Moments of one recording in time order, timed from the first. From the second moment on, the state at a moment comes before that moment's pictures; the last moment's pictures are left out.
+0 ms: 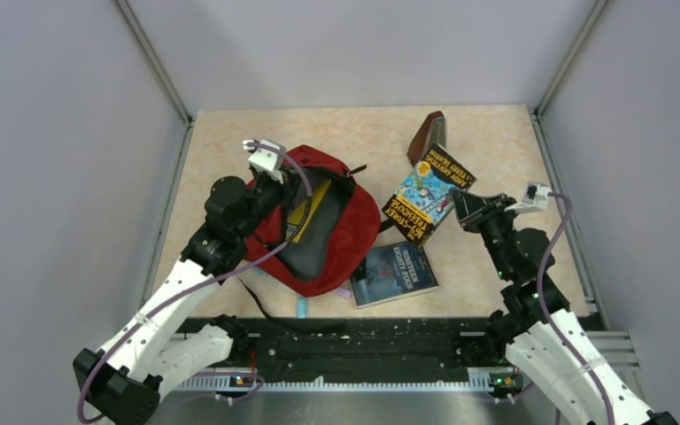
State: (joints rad) left arm -0.51 0.91 0.86 0.03 0.06 -0.05; right arm 0.41 0.49 0.40 0.19 0.22 0.73
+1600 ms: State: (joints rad) left arm -0.51 0.91 0.86 0.03 0.14 -0.05; right arm 1.02 1.26 0.49 0.57 0.42 1.05
